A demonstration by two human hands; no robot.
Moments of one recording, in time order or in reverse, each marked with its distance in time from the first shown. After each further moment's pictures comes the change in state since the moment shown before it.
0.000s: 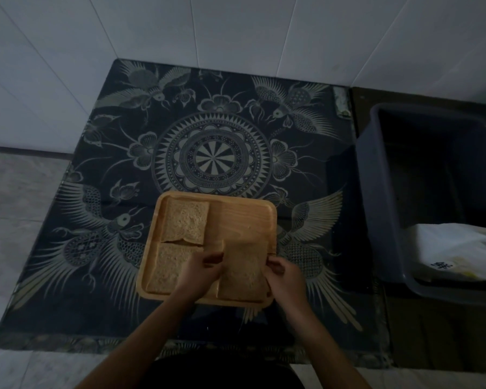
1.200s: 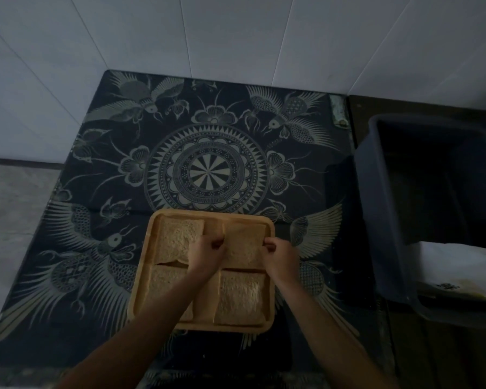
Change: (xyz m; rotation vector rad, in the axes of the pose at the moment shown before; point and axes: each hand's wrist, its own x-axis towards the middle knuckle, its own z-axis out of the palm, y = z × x) left_hand 0.074 0.054 0.008 0.204 0.216 0.124; right_hand 0.086 -0.041 0.010 -0.280 0.118 -0.139
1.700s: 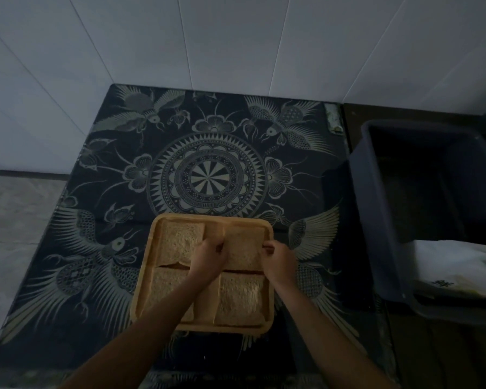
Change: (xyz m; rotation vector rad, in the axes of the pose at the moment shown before) left_hand -0.009 0.002 0.000 0.121 -0.018 0.129; right_hand -0.010 -0.003 -0.002 -0.024 0.040 -0.048
